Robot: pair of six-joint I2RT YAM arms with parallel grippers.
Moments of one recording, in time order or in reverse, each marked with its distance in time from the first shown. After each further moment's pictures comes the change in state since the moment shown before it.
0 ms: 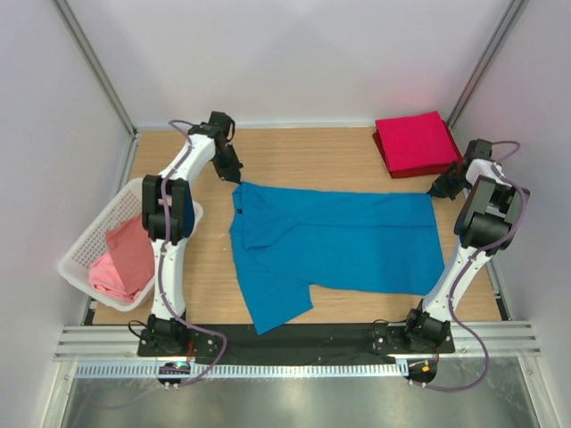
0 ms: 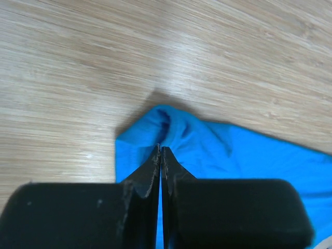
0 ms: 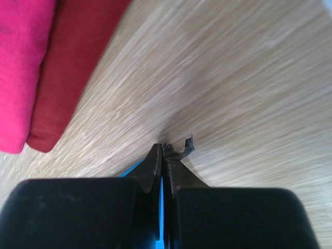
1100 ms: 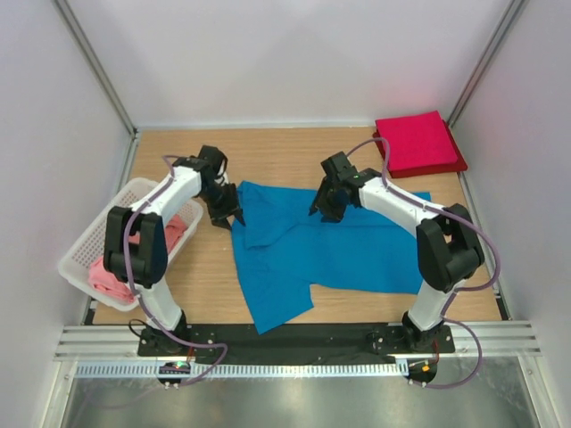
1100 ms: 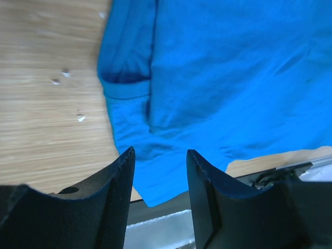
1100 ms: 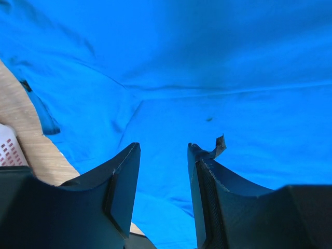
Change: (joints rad) left arm -0.041 -0.515 -0.650 -0.025 0.172 0.061; right arm 0.916 -0.396 -0.284 -0.054 0.182 0.472
